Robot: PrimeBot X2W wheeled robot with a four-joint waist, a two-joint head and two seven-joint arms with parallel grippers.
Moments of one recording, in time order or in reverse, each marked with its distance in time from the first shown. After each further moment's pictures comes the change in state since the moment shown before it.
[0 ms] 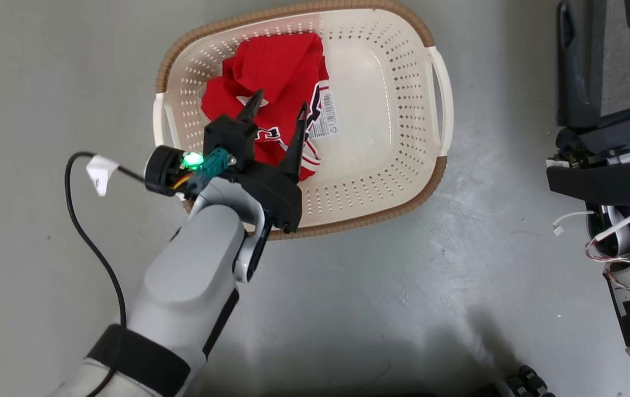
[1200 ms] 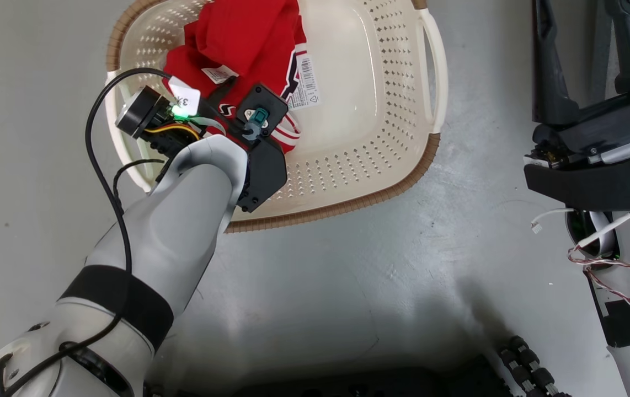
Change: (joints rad) left arm -0.255 -0.001 -0.288 0.331 0.204 -0.007 0.234; right arm -0.021 0.041 0.041 -0.066 -0.001 0.005 0.000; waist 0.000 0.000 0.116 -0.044
